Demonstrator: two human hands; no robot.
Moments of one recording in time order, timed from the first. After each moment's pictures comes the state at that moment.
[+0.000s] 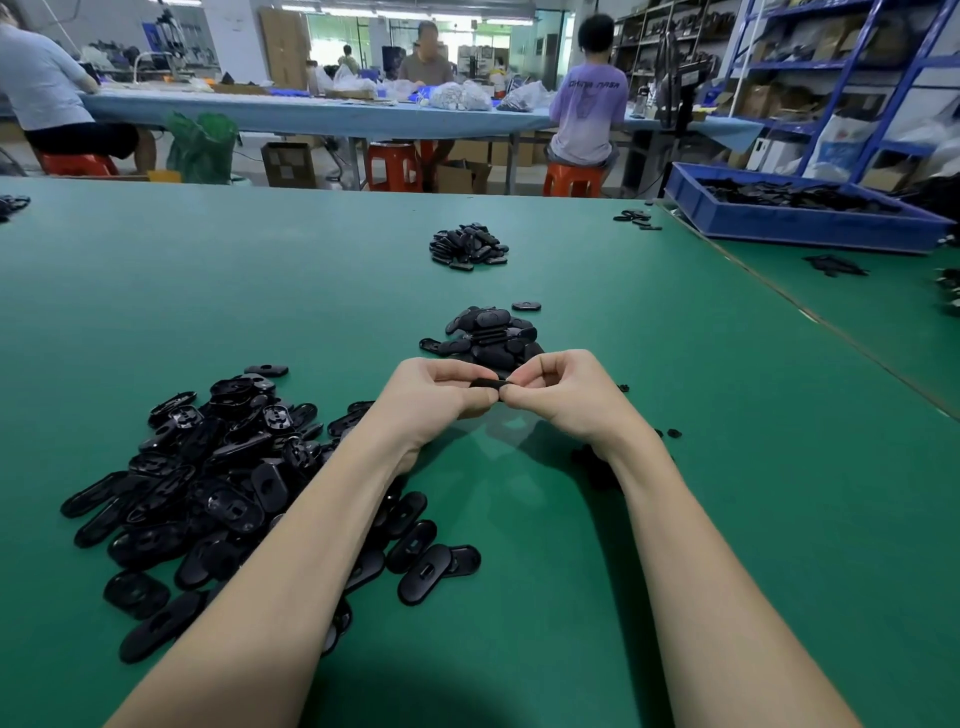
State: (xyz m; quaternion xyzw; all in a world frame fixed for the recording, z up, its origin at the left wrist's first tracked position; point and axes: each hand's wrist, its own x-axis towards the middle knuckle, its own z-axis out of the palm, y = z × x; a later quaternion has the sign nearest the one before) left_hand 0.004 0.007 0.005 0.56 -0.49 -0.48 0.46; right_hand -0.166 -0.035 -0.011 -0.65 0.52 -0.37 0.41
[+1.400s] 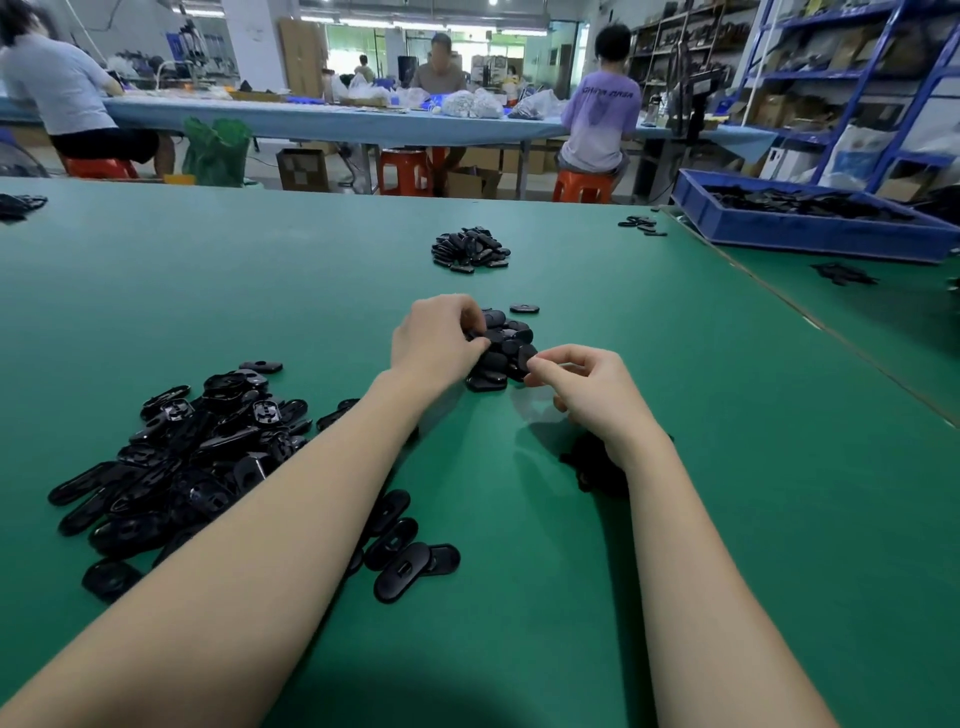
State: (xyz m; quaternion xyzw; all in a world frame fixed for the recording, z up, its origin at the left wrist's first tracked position) left_hand -0.007 -0.066 0.008 0.67 -0.65 -0.07 0.35; right_hand -0.188 -0.035 -0.009 -0.58 0.55 -0.44 0.41
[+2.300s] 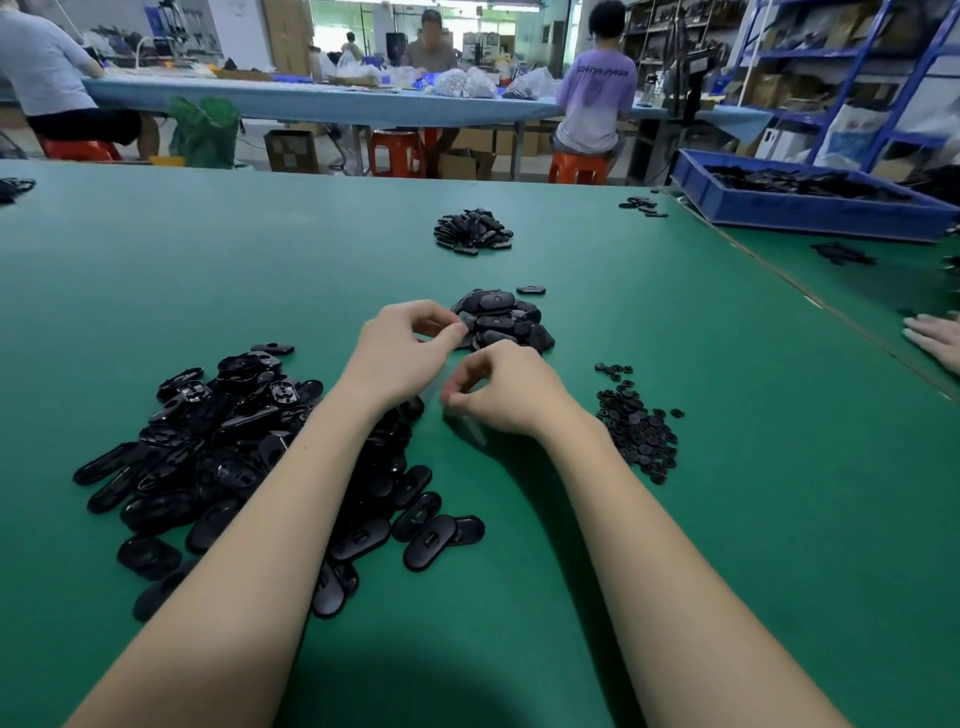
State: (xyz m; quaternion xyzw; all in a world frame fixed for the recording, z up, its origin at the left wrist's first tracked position) left_hand 0.034 -0.013 0.005 0.63 -0.61 -0.21 0.43; right_hand -0.114 -0.015 -0.001 -0.77 0.56 -0.18 0.23
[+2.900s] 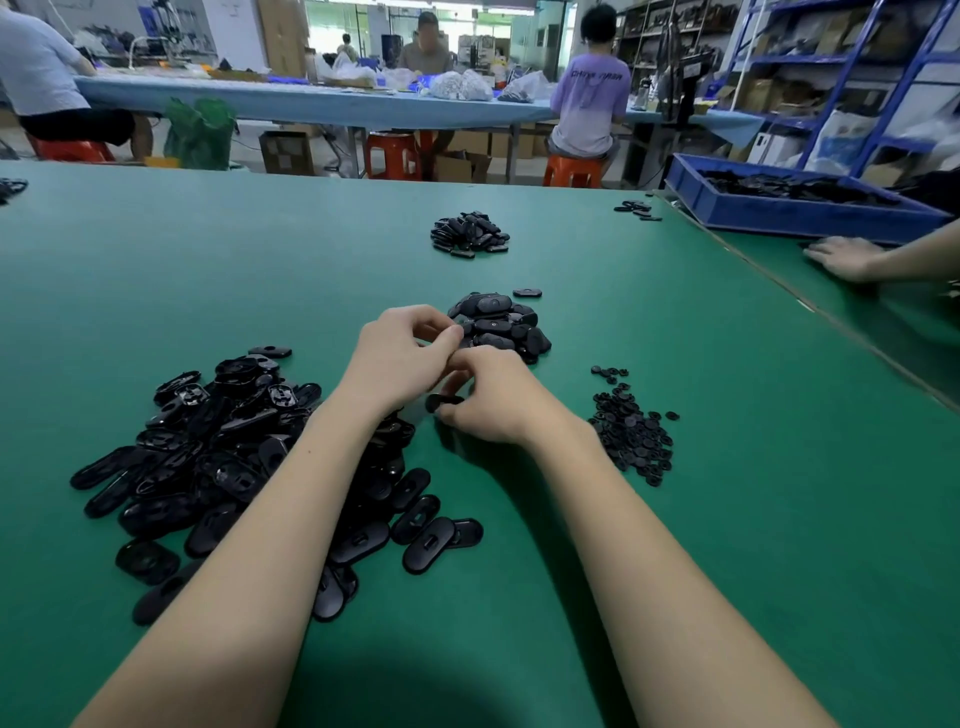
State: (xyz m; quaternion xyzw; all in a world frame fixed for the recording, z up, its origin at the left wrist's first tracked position) left_hand 0.033 -0.014 0.005 0.64 -0.61 -0.20 0.42; right_hand -0.106 -0.011 -0.002 -0.81 0.50 -0.20 0.24
